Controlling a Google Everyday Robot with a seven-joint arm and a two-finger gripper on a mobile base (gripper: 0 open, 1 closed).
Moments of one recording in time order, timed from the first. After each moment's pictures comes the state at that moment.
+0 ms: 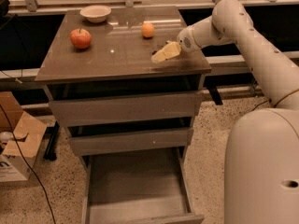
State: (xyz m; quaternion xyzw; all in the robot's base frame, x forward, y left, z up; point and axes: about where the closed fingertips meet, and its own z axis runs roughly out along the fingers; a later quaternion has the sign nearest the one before) arm 0.811 -0.085 0.837 -0.39 0.80 0.21 0.40
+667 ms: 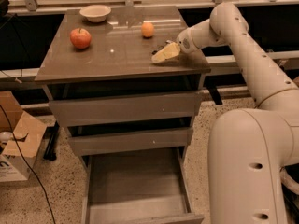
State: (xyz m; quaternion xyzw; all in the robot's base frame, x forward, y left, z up) arm 0.839 -0.085 0.812 -0.38 0.80 0.22 0.39
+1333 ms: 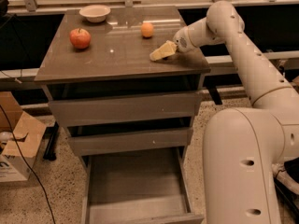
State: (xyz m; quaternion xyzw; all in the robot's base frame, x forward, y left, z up) arm 0.842 -0.073 0.813 -0.39 0.80 0.23 0.39
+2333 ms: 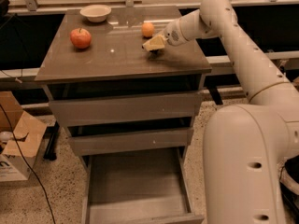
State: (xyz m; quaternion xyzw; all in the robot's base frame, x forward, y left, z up) arm 0.830 -0.036 0.856 -0.42 0.77 0.25 0.42
